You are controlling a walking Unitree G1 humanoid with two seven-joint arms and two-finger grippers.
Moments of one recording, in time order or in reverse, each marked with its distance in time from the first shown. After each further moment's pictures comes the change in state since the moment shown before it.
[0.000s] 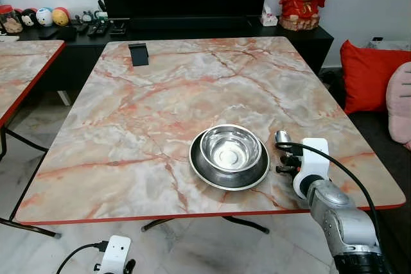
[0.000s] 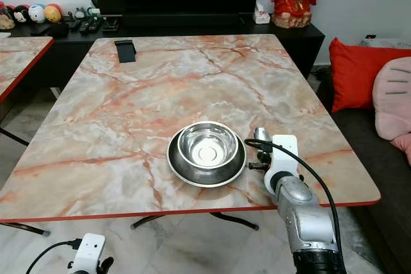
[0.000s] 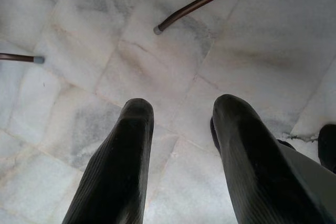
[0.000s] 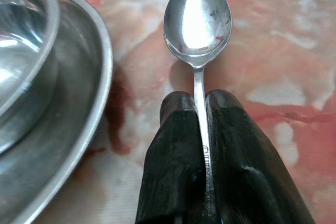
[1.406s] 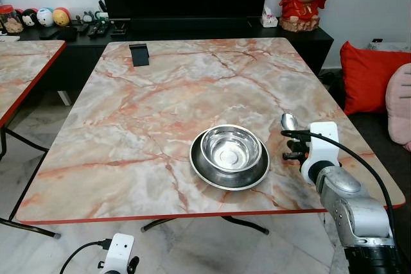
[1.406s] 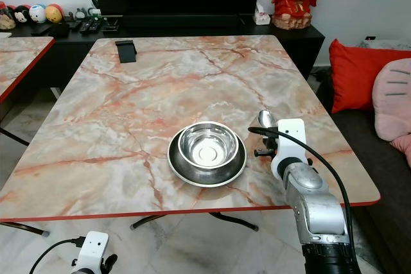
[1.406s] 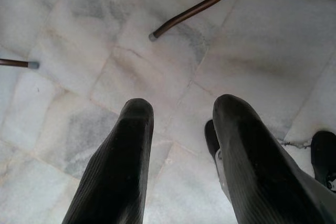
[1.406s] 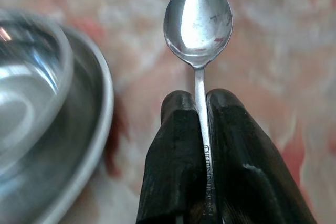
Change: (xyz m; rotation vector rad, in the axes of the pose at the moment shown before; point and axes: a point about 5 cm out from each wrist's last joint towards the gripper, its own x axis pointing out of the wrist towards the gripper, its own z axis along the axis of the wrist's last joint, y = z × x) left arm 0.001 -0.006 0.004 -0.008 -0.017 -0.008; right arm -0.008 -0.010 0.017 -0.056 -0.011 -0.010
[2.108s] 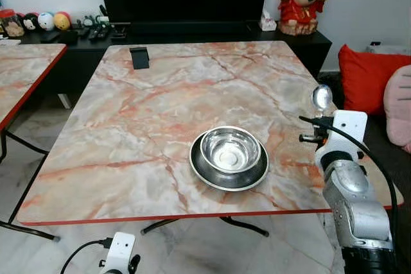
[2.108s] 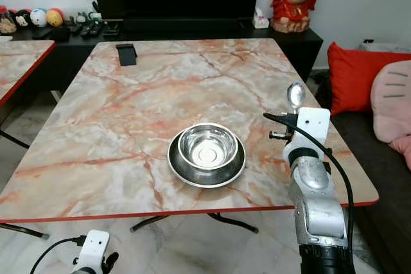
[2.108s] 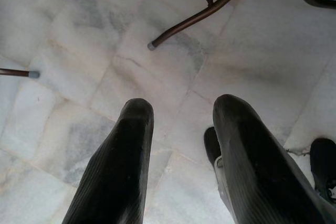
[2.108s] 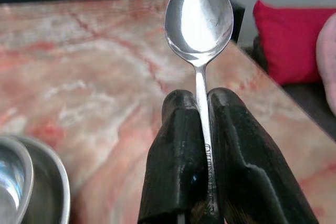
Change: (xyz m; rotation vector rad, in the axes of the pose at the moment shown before) left arm 0.000 -0.002 0.003 0.000 -0.021 -0.002; right arm -0.010 -0.011 0.039 0.042 -0.288 -0.186
